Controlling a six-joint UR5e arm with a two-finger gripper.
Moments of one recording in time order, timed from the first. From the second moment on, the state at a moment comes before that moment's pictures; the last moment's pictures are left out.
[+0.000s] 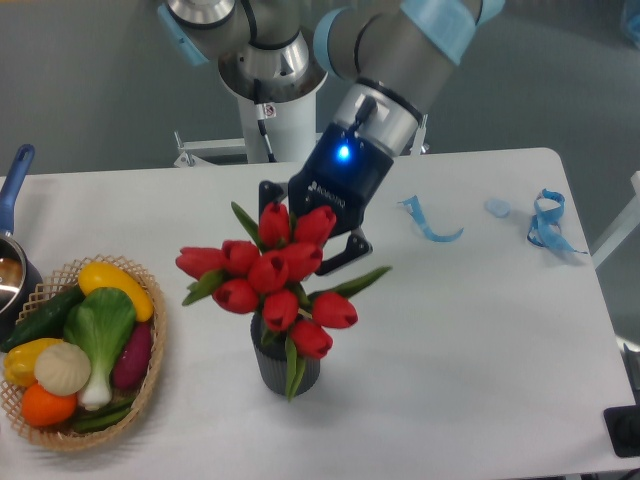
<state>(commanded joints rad) 2.60 -1.69 -1.63 -0.73 0.59 0.79</state>
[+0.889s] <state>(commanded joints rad) 2.82 -1.76 -1.61 -0.73 0.60 0.97</state>
